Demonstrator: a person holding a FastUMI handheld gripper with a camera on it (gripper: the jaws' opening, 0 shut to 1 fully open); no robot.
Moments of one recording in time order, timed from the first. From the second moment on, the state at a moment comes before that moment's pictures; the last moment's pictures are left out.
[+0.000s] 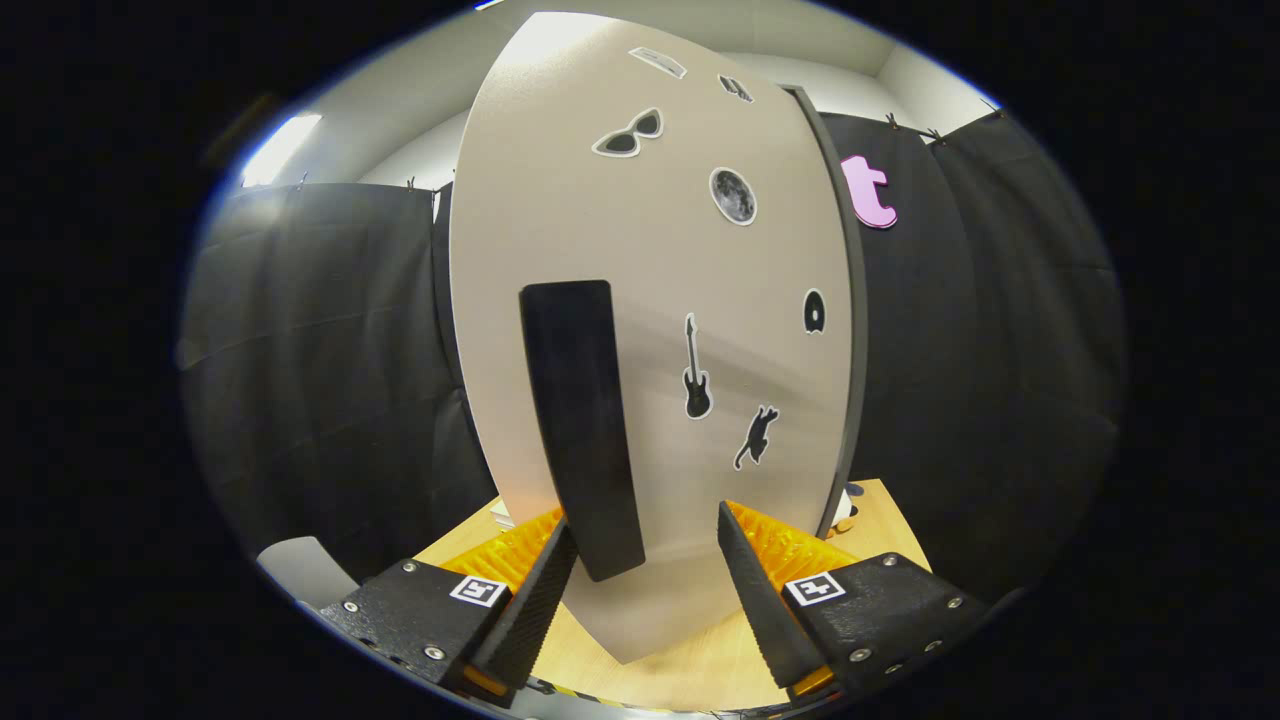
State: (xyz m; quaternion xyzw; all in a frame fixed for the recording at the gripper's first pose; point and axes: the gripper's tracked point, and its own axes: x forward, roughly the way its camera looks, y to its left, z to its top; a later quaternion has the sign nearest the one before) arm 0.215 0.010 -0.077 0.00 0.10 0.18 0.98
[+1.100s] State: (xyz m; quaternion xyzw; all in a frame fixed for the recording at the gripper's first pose) arm 0.281 0.070 -0.071 -0.01 0.09 0.16 0.98
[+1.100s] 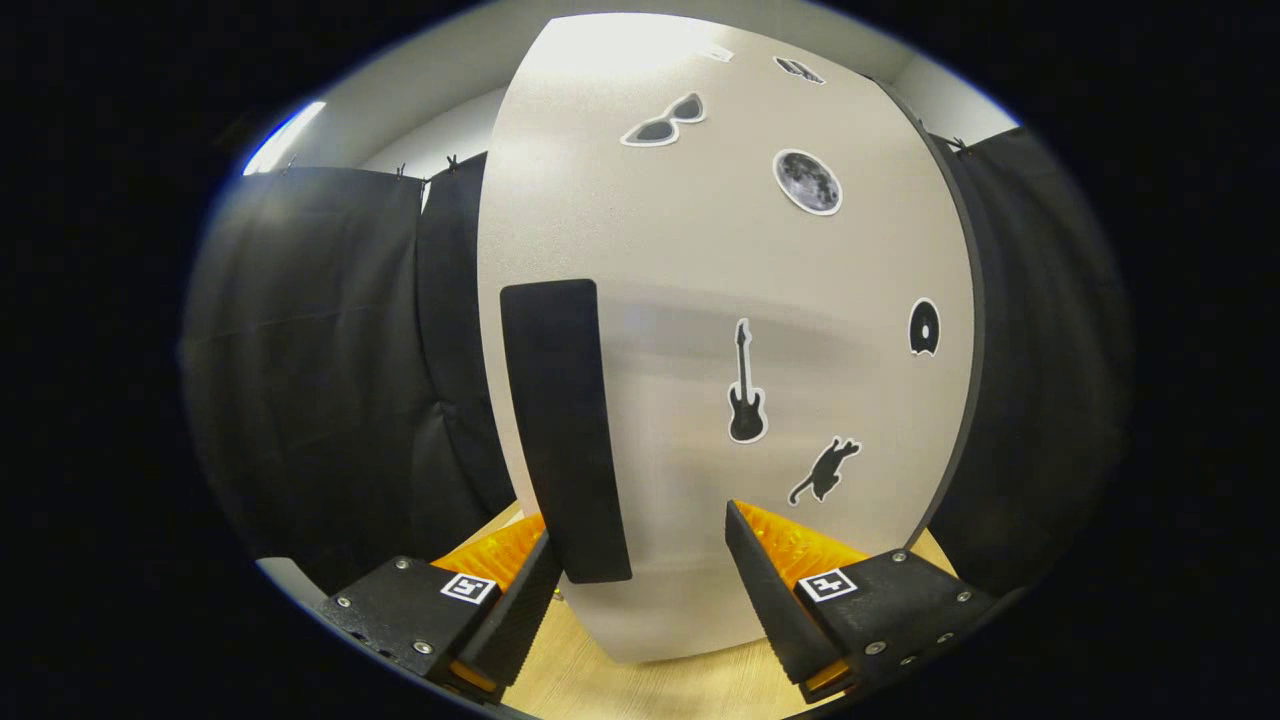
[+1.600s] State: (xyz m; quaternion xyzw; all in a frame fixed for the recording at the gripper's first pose) arm 0.309 0.084 -0.071 0.02 0.05 0.14 0.99
